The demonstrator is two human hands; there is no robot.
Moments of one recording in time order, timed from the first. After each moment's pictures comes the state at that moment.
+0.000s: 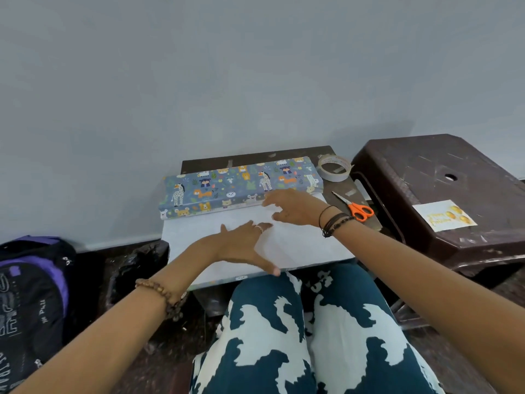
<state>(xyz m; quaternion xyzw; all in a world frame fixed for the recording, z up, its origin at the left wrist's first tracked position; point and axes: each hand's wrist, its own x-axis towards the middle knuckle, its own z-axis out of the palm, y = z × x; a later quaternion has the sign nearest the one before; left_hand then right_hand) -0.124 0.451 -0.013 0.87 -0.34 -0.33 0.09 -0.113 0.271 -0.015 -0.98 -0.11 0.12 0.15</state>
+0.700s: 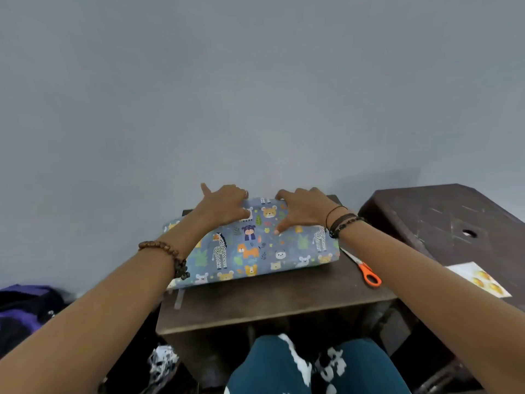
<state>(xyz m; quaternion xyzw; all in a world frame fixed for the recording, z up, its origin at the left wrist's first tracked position) 0.001 0.422 0.063 0.96 -0.28 -0.04 0.06 -0.043 0.235 0.048 -1.00 -0.06 0.06 0.01</state>
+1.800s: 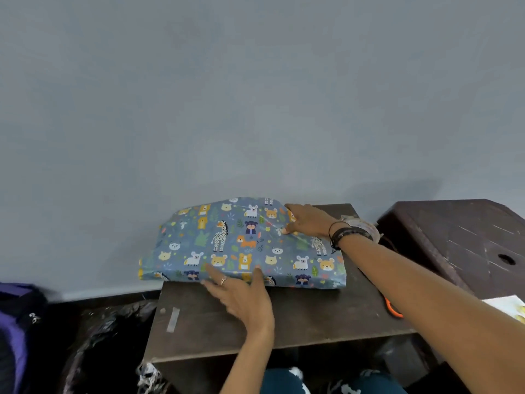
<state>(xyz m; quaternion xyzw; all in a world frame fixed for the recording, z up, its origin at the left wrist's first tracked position) -0.073 0.374 -0.055 0.69 0.26 0.08 0.67 0.024 0.226 0.000 -0.97 -0.01 0.13 0.20</state>
